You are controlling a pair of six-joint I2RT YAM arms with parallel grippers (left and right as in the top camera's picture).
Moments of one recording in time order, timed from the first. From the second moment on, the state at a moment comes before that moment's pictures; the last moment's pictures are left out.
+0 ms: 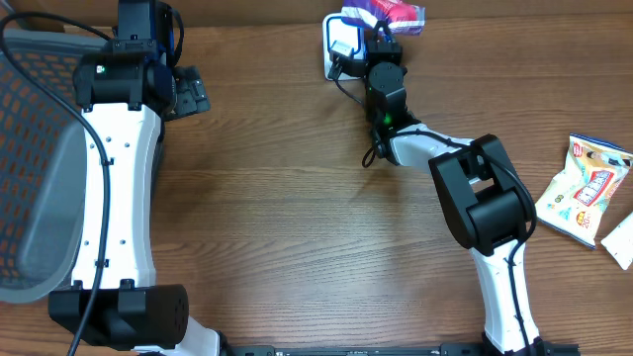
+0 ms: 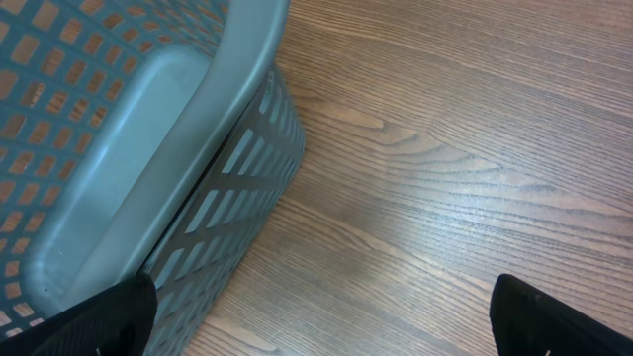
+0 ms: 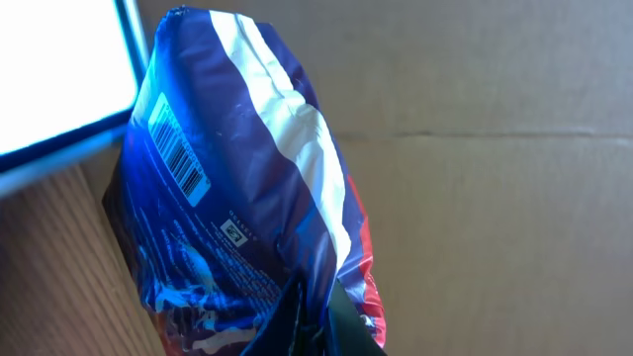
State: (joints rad) left arm 0.01 1.73 1.92 -1.31 -0.34 -0.32; right arm 0.43 2.36 1.49 0.90 0.48 -1.54
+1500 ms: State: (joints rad) left arm 0.01 1.73 1.92 -1.31 -0.34 -0.32; right arm 0.23 2.04 1.51 0.82 1.07 -1.39
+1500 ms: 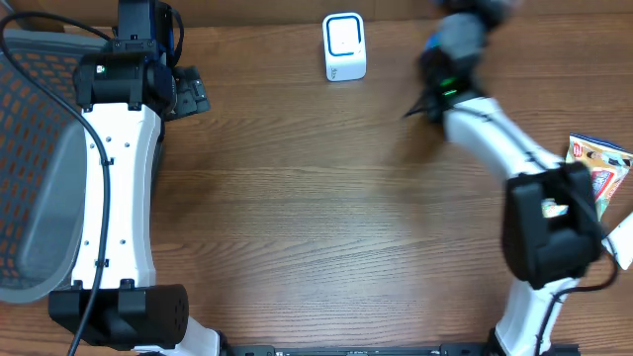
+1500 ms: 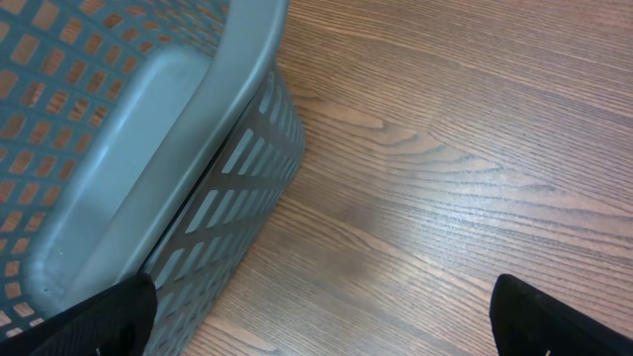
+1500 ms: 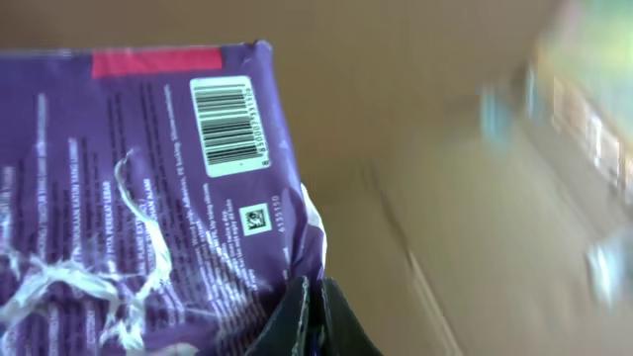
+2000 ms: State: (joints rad) left arm 0.01 1.73 1.92 -1.31 -0.34 -0.32; right arm -0.33 2.04 1.20 0.02 1.38 -0.56
